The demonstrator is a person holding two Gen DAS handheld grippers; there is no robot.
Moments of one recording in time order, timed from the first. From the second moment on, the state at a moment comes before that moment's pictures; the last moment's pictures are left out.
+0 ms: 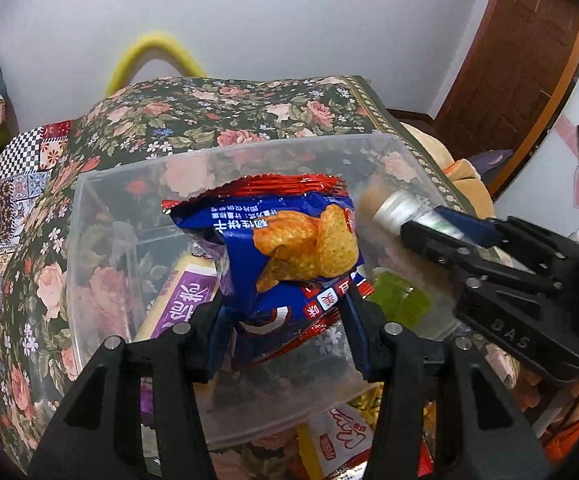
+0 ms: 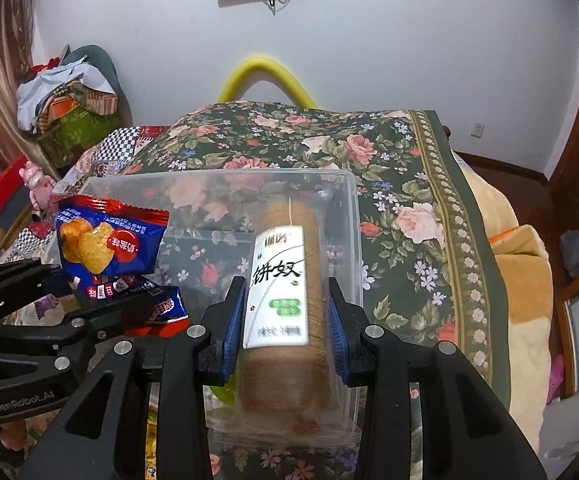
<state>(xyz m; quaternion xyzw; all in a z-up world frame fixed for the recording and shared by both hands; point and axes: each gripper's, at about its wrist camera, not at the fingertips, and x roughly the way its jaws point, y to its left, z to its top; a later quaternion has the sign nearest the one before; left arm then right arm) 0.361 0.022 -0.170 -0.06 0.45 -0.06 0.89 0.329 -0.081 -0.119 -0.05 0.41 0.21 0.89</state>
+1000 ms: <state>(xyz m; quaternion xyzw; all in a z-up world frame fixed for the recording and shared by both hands) 0.207 0.035 -0.074 -0.04 0.35 -0.07 0.93 0.206 -0.104 -0.051 -0.04 0.34 0.22 0.91</state>
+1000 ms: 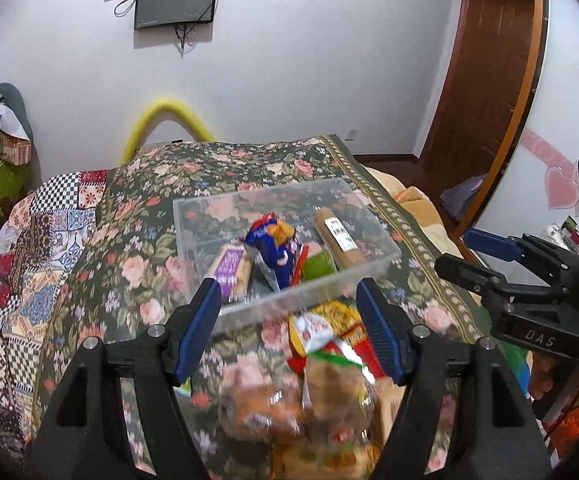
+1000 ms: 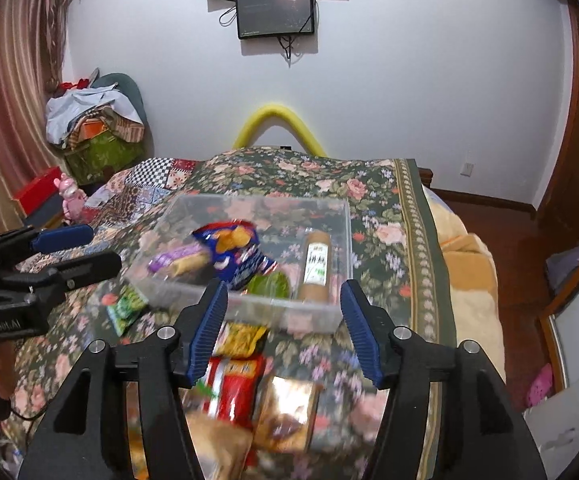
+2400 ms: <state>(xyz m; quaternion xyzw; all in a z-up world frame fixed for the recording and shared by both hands) 0.147 0.001 -0.150 -0.03 0.42 -0.09 0.90 0.130 -0.090 -0.151 -0.01 0.46 0.25 0.85</state>
